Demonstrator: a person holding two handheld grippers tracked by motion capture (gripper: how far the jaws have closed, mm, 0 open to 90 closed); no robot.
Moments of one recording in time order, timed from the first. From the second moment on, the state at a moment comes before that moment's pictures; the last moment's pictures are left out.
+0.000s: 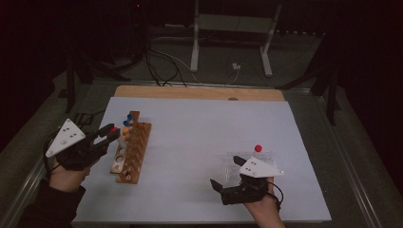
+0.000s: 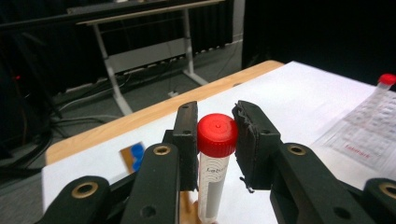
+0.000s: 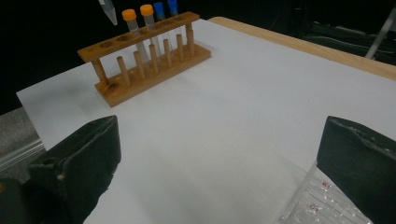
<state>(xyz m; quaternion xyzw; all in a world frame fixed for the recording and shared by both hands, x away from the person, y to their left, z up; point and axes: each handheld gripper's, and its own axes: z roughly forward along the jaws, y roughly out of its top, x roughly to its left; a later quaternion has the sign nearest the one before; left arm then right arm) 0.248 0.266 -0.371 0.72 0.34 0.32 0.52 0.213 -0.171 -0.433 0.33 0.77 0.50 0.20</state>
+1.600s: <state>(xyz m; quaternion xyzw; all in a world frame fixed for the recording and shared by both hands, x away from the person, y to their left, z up) 0.279 0.276 -0.445 0.74 0.41 0.25 0.47 0.214 -0.174 -0.433 0.33 0.77 0.51 0.19</state>
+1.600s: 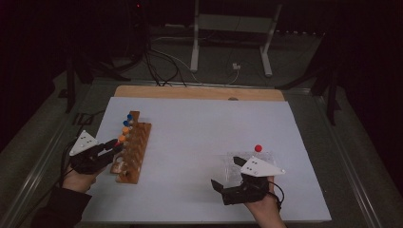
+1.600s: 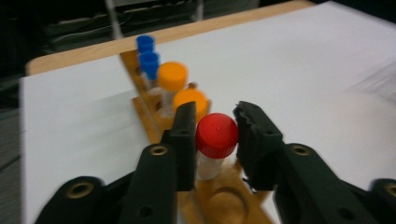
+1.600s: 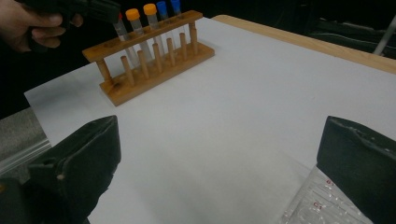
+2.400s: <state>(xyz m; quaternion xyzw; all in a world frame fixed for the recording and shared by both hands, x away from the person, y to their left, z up) 0.249 0.222 -0.412 0.76 0.31 0.22 0.53 0.220 -0.240 -0.419 0.39 0.72 0.50 0.29</state>
